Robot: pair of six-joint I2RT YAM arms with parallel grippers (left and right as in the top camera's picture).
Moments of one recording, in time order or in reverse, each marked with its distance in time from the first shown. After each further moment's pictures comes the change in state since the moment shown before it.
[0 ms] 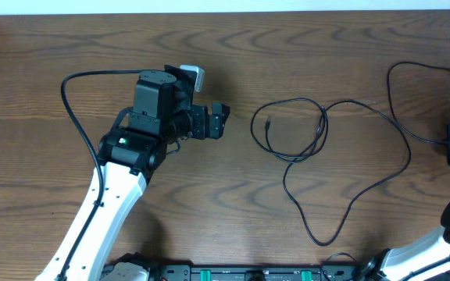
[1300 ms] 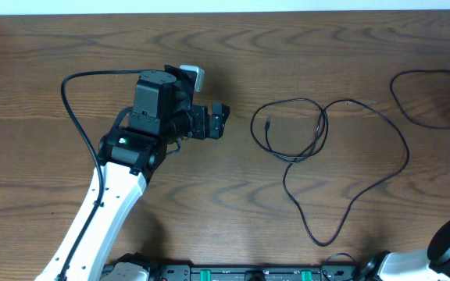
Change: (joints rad) left arm 0.000 0.000 0.000 0.000 0.000 0.000; right arm 0.023 -0.223 -0.003 0.177 -0.006 -0.225
